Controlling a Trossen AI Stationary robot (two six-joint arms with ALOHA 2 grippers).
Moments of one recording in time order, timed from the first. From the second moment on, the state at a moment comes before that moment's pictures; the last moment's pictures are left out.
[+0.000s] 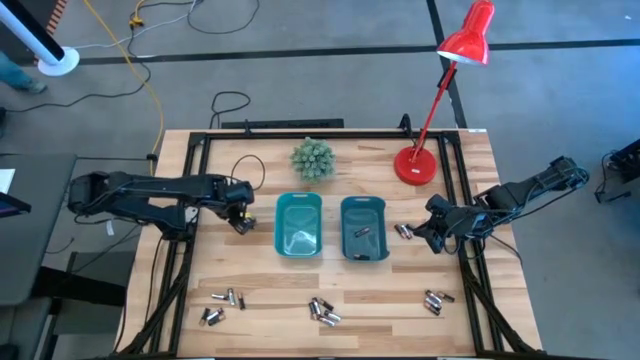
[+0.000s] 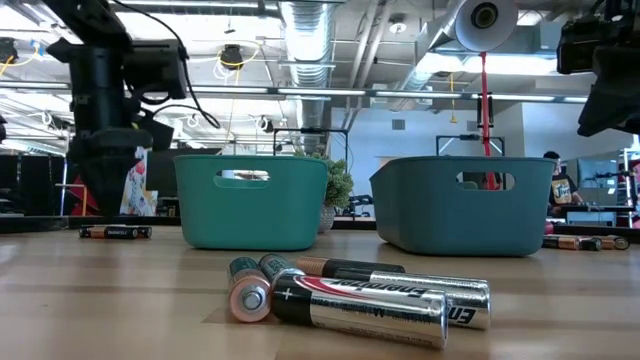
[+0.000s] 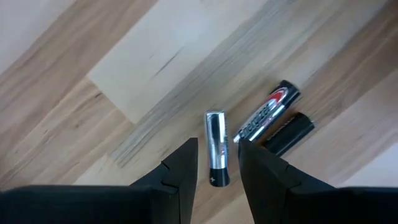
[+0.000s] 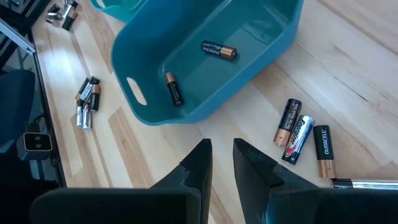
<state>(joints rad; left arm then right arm) 0.23 1.15 0.58 -0.81 -0.11 -0.58 0.42 0.56 0.54 -0.81 0.27 1.07</state>
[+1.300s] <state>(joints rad) 0.30 1.23 0.67 -0.86 -0.18 -0.58 0.42 0.56 0.53 -0.81 0.27 1.07</state>
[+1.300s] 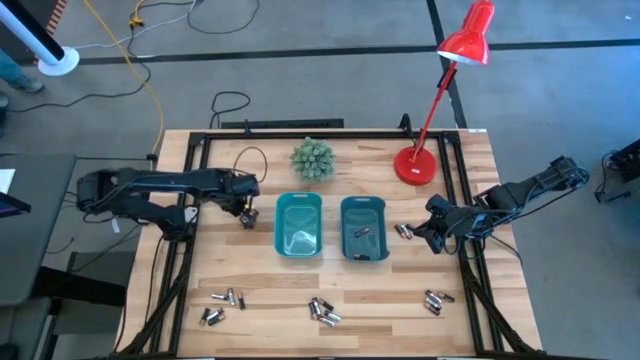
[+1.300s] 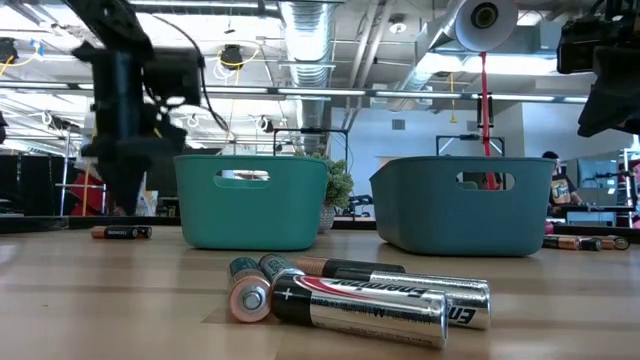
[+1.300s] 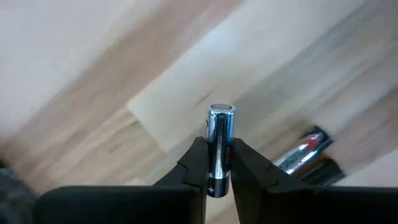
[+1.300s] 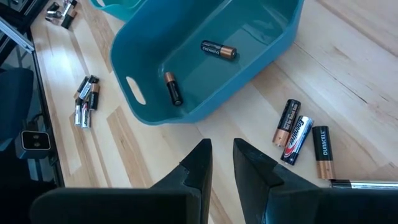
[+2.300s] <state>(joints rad) 0.00 1.75 1.36 -0.88 -0.13 -0.38 0.42 0.56 0.53 -0.81 0.27 1.06</state>
